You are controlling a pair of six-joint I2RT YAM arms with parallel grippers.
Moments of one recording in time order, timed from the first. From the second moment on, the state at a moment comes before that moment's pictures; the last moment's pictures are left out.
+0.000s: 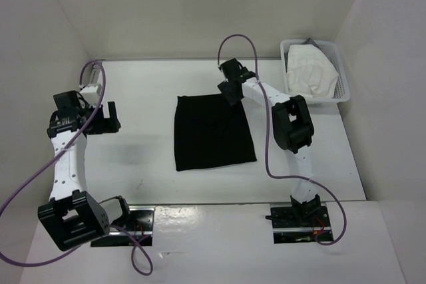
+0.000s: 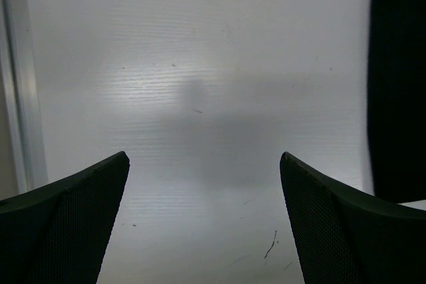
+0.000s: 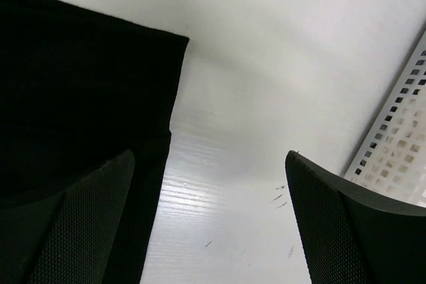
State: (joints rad) left arm 0.41 1.14 1.01 -0.70 0.31 0.21; right arm 0.46 2.21 1.79 -0.54 0.42 -0.22
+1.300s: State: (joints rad) left arm -0.11 2.09 1.65 -0.66 0.47 0.04; right arm 0.42 2.00 1.65 -0.62 0.14 -0.12
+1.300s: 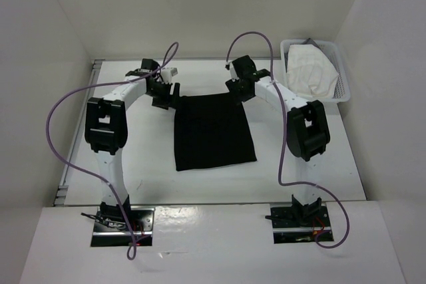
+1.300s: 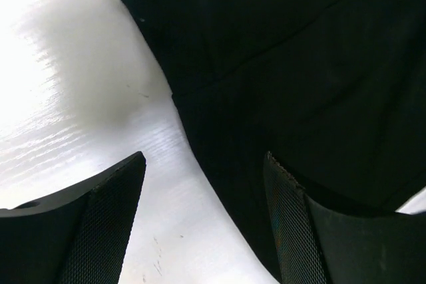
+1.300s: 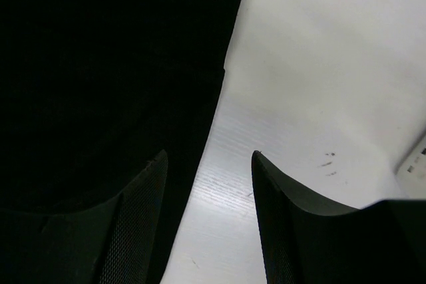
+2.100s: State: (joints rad) left arm -0.12 2.35 1.92 -0.62 0.48 0.04; right arm 0.32 2.04 1.74 -0.66 0.06 -0.12
